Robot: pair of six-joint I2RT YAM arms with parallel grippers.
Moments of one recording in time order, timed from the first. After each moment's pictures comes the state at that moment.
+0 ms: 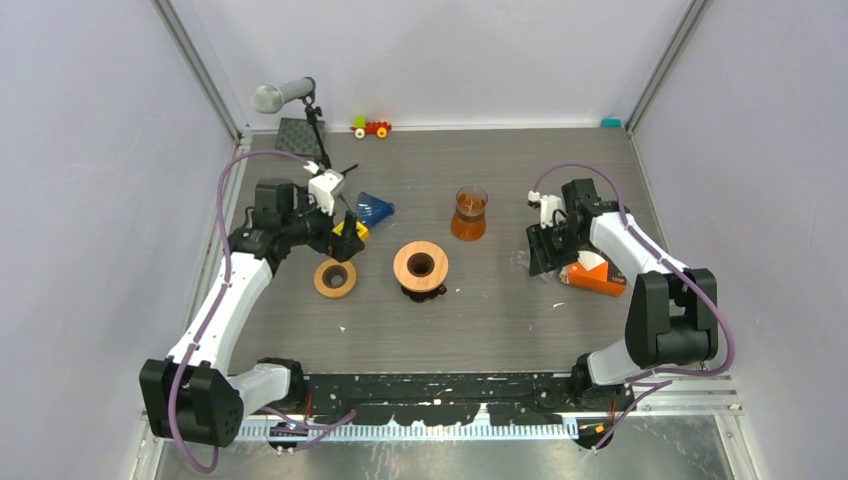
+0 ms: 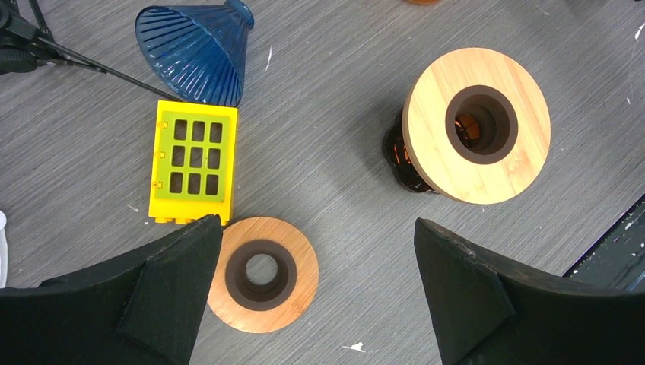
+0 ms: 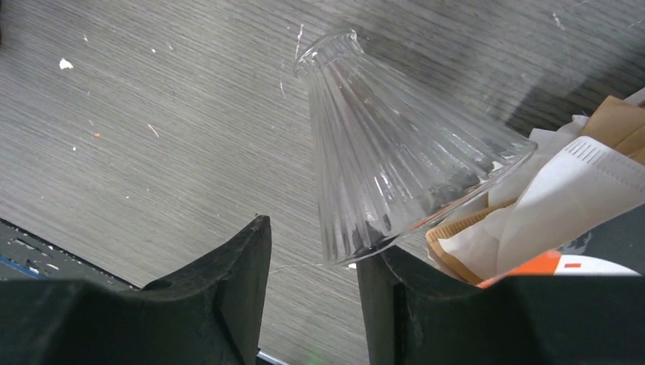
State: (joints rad) left arm -0.14 1.13 0.95 -0.53 0.52 0.22; right arm 0.07 1.47 0.98 -0.78 -0.34 -0.23
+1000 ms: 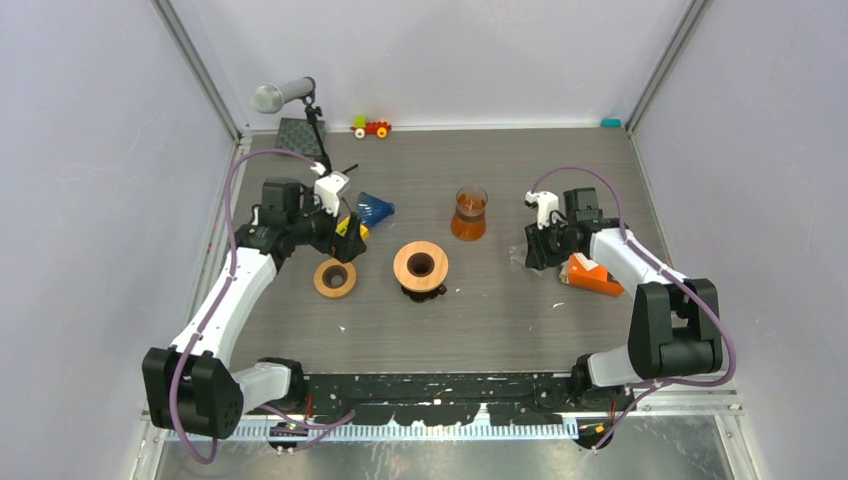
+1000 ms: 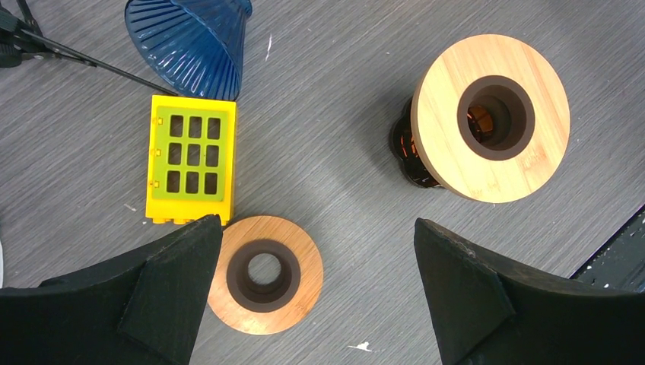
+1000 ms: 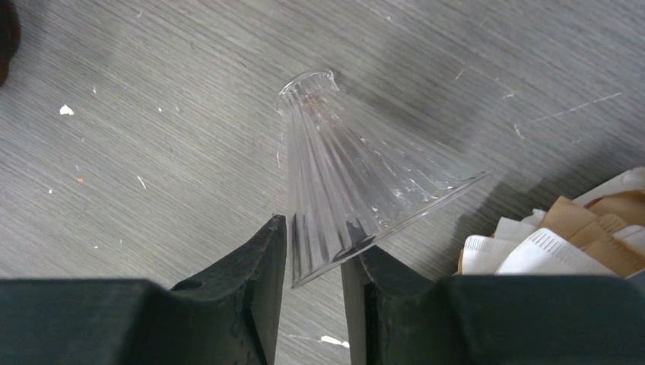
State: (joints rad) left arm -0.16 1.16 0.95 -0.53 0.49 0.24; right arm 0.07 1.42 0.84 -0.50 -0.39 -0.30
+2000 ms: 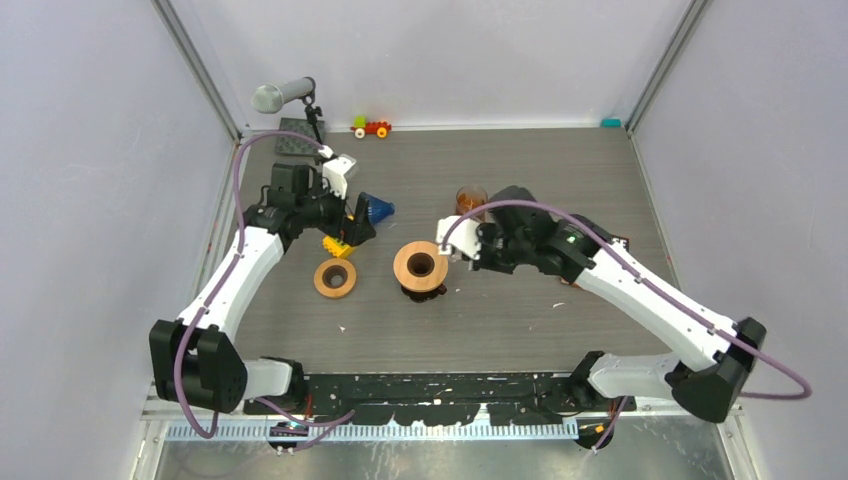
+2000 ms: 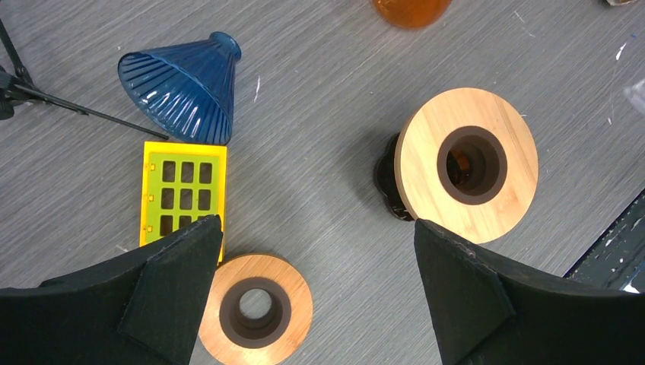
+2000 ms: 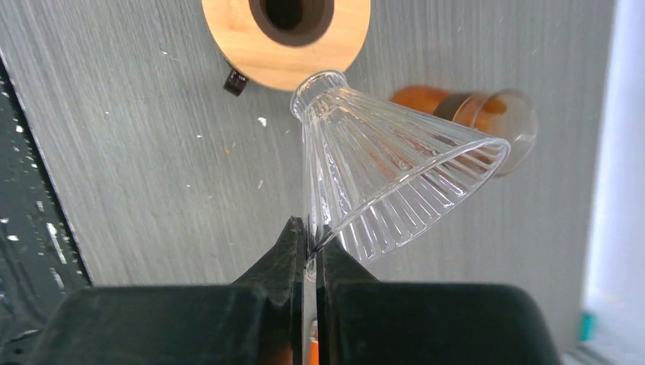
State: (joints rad) left arm -0.20 1.28 1.07 -0.51 0.51 0.18; right arm 0.74 1.18 1.21 -0.87 -0.16 -0.67
